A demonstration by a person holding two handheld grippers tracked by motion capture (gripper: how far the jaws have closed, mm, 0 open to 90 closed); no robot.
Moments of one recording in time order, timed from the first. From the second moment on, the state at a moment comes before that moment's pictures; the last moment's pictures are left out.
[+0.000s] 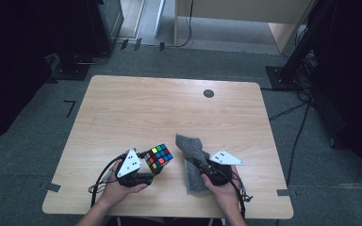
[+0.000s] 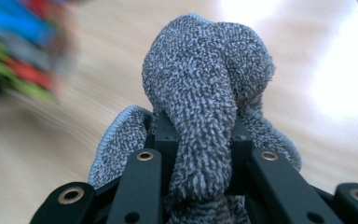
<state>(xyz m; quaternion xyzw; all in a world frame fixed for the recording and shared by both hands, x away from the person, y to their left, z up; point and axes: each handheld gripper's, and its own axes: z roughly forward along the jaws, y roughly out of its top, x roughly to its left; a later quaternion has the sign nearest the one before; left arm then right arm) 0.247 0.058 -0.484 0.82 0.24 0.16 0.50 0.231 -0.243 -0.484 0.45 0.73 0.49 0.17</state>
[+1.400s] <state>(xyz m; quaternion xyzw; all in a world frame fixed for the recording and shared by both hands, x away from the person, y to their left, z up) 0.232 0.050 -0.473 0.81 0.19 0.15 0.53 0.212 -0.221 -0.444 0.36 0.74 0.56 0.11</state>
